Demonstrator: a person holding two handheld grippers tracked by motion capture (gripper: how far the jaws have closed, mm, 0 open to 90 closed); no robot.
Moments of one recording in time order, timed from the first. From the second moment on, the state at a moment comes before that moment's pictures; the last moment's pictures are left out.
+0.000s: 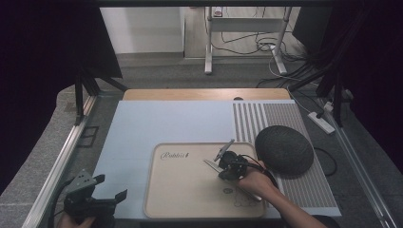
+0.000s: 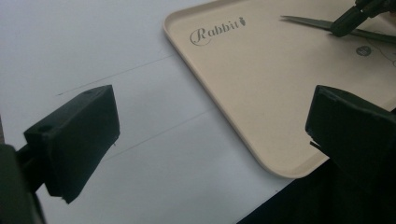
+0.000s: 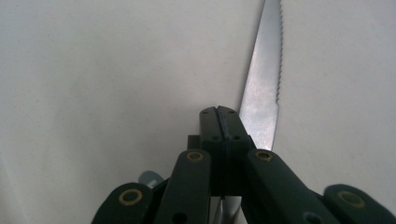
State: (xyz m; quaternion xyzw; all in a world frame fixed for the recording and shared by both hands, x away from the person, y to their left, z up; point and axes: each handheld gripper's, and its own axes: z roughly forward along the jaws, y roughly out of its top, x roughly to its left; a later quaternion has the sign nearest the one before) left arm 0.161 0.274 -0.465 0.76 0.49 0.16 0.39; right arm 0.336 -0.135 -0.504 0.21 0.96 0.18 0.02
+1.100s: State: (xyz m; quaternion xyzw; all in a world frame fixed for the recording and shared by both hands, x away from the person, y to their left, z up) left arm 0.160 0.272 -0.464 0.76 0.49 0.17 0.39; right arm 0.347 -0.217 -0.499 0.32 0.93 0.18 0.04
